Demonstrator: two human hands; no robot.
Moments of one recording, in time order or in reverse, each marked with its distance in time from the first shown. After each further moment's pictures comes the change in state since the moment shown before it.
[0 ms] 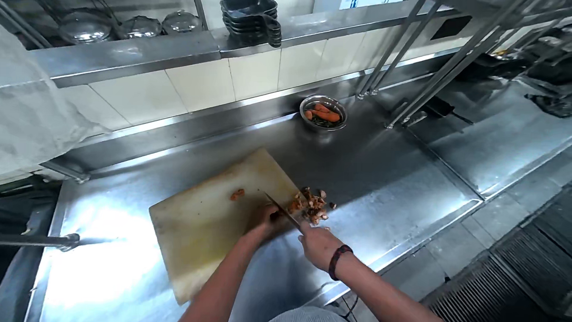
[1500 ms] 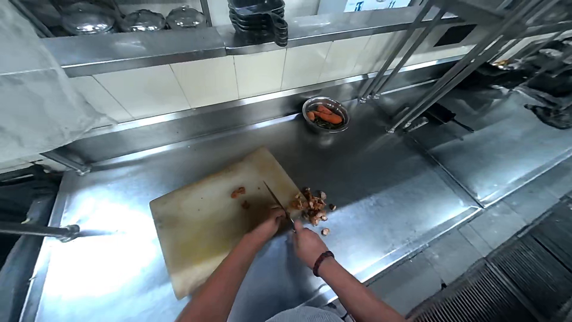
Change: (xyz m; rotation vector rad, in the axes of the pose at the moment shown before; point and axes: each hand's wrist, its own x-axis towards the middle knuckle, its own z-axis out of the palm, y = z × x) left_hand 0.007 -0.009 0.022 0.019 -0.061 0.113; right_hand 0.062 0.012 0.059 0.117 0.166 -0.026
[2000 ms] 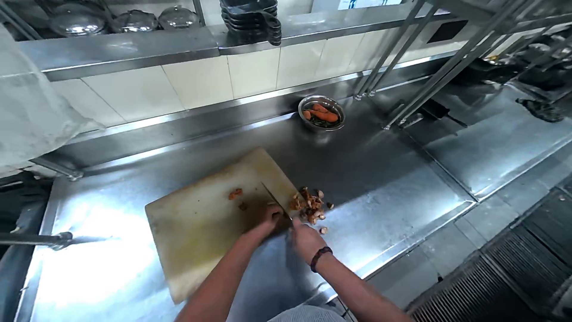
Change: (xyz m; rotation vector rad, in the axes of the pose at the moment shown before) left_hand 0.007 0.003 -0.008 -0.101 0.001 -0.075; right_hand -0.005 -0.006 -0.013 -0.044 -0.006 0.036
